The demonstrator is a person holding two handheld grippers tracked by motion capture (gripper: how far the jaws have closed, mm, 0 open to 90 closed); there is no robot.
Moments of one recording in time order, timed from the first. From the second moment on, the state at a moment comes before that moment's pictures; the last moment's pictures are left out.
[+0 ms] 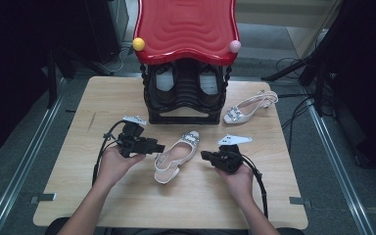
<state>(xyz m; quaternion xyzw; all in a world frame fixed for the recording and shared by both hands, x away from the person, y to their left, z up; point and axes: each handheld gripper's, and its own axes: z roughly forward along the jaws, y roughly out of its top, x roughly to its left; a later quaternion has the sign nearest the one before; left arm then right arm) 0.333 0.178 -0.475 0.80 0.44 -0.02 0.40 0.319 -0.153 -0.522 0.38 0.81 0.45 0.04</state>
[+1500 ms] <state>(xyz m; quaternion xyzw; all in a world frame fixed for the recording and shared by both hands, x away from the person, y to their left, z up) 0.307 0.228 -0.497 0.76 0.51 0.00 0.40 0.358 -0.110 -0.532 0.37 0.83 0.43 0.02</state>
